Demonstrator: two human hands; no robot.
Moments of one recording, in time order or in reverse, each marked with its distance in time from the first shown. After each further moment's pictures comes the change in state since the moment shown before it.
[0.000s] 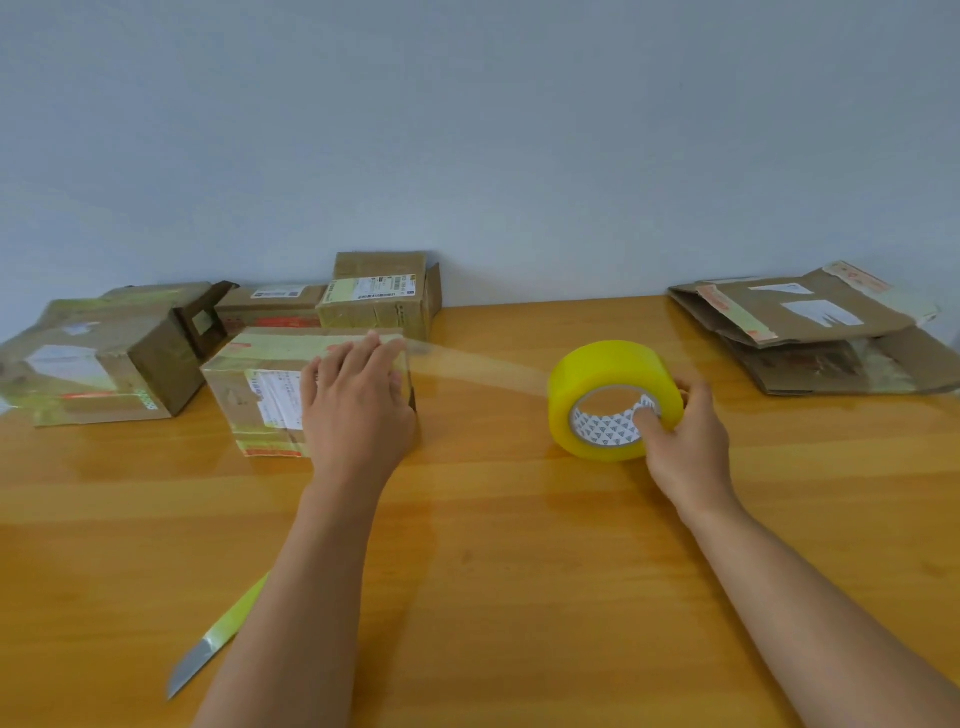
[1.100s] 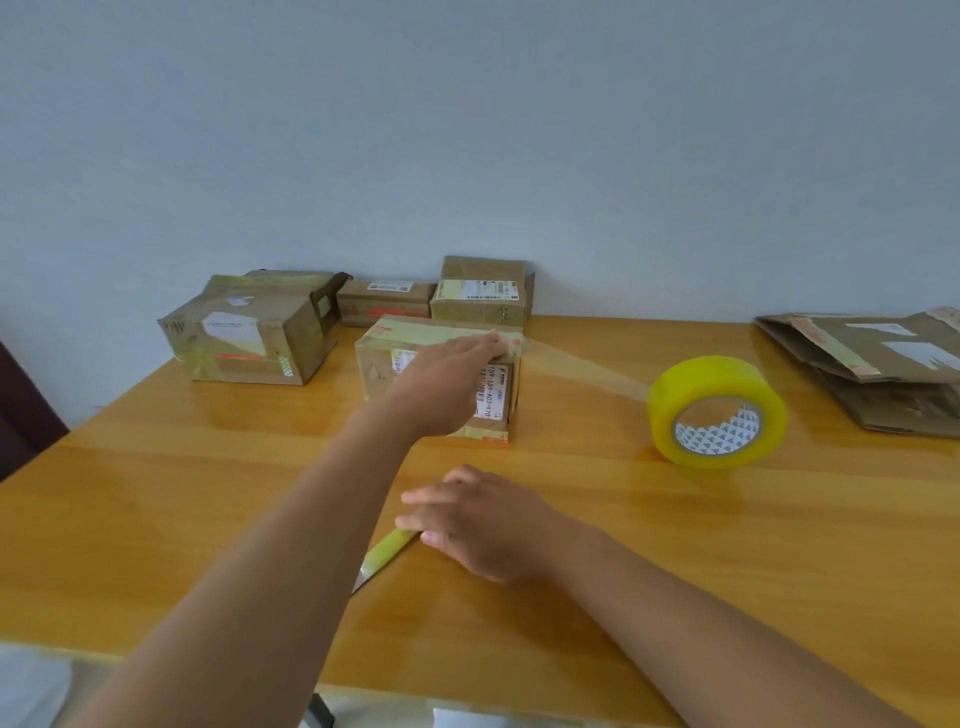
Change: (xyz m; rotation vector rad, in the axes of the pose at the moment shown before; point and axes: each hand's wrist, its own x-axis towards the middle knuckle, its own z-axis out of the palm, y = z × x) left_hand 0.026 -0.055 -0.056 -0.010 -0.490 0.328; right_hand -0.141 -0.119 0.155 -0.593 -1.069 -1.013
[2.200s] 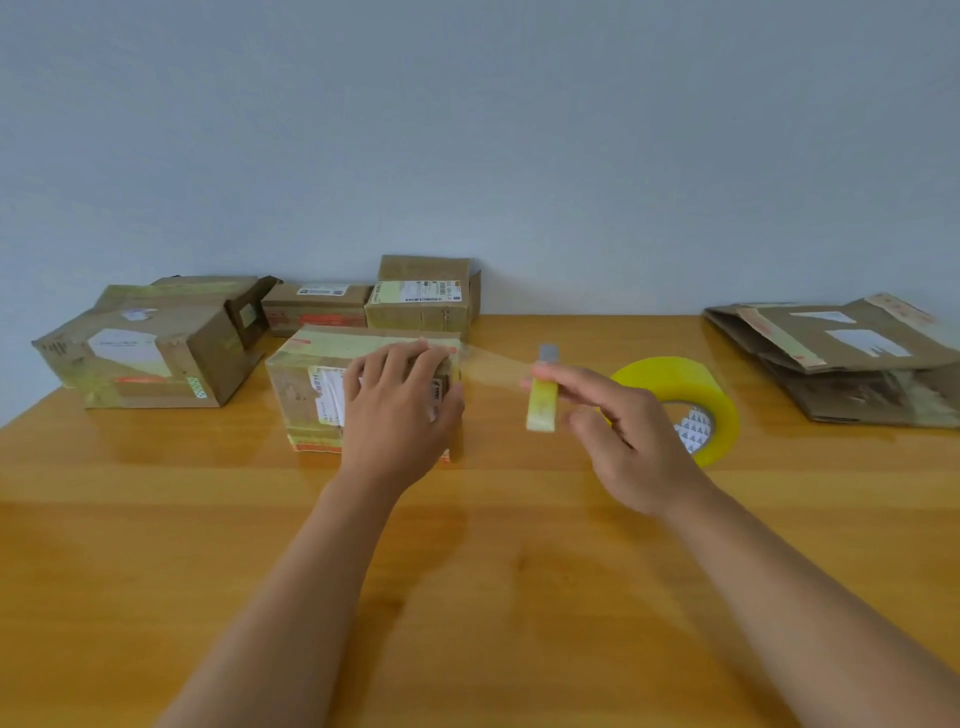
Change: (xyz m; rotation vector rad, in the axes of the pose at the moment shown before) left_hand 0.015 0.014 0.065 0.050 0.588 -0.087; right_hand -0.093 0.087 -0.074 0.528 0.757 0.252
